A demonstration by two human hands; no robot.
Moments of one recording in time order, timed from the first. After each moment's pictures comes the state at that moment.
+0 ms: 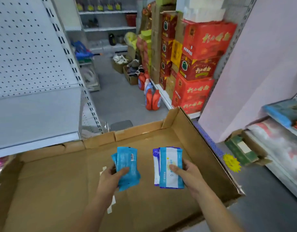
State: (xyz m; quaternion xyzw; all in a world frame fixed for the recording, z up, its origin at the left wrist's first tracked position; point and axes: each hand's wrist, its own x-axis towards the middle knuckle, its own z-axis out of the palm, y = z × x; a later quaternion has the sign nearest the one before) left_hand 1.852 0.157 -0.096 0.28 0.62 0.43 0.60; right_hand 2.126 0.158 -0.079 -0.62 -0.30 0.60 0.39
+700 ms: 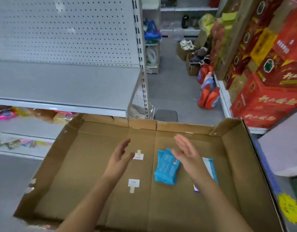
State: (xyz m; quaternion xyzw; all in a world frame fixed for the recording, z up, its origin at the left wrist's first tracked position) left_hand 1.810 0.137 -0.072 0.34 0.73 0.45 0.39; right_hand 2.043 0.239 -0.054 -0.46 -0.54 0.63 0.31
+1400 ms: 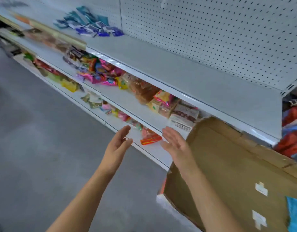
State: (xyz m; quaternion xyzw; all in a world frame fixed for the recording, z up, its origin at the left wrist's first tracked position) left_hand 1.418 -0.182 -0.046 0.22 0.70 0.63 0.25; right_hand 1.557 -0.013 -0.023 -0.27 -0.63 0.71 0.17
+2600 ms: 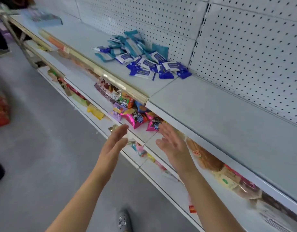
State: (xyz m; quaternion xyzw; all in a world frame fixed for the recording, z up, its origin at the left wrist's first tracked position) left_hand 0.785 -0.191 -0.033 0.20 0.70 0.65 0.22; right_hand 0.896 -0.007 -0.014 -0.19 -0.69 0.69 0.13
